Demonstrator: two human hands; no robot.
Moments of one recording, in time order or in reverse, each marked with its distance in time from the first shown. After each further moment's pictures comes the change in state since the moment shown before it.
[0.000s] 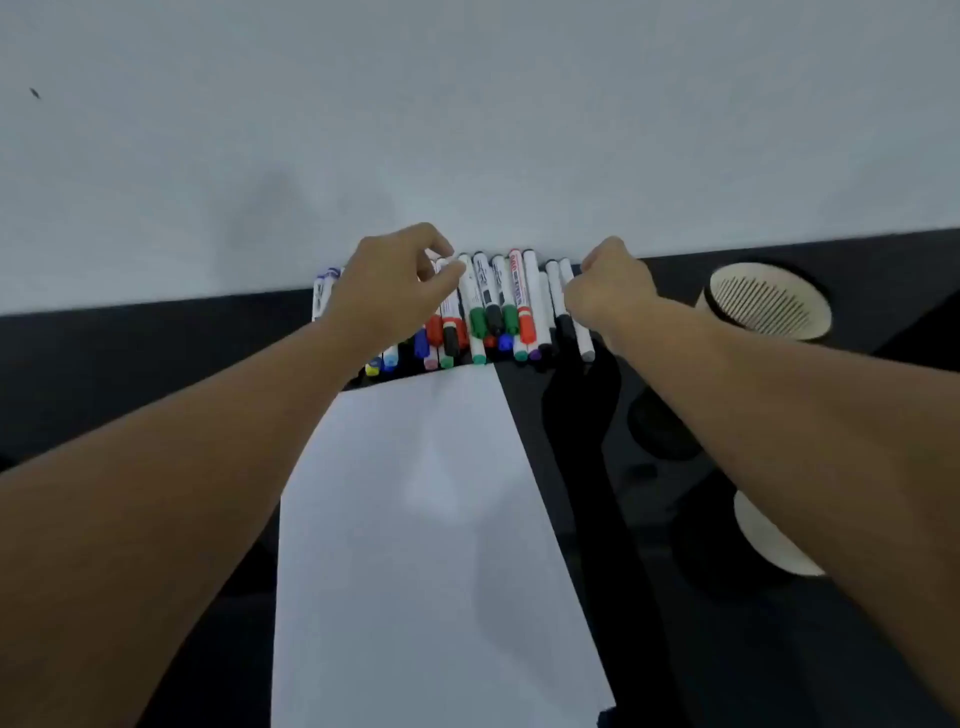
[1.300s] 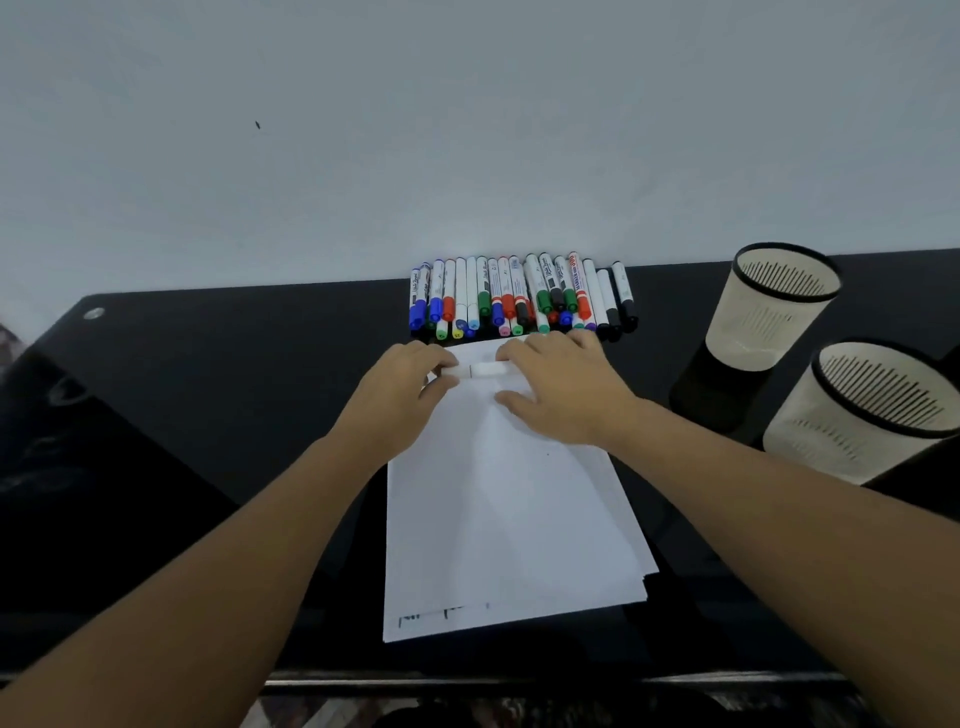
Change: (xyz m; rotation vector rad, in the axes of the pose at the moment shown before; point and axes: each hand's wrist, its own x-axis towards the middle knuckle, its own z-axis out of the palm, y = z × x) left_hand -0.180 -0.046 -0.026 0.218 -0.058 0.003; right_hand -0.158 0.026 0.072 -0.529 -0.008 -0.975
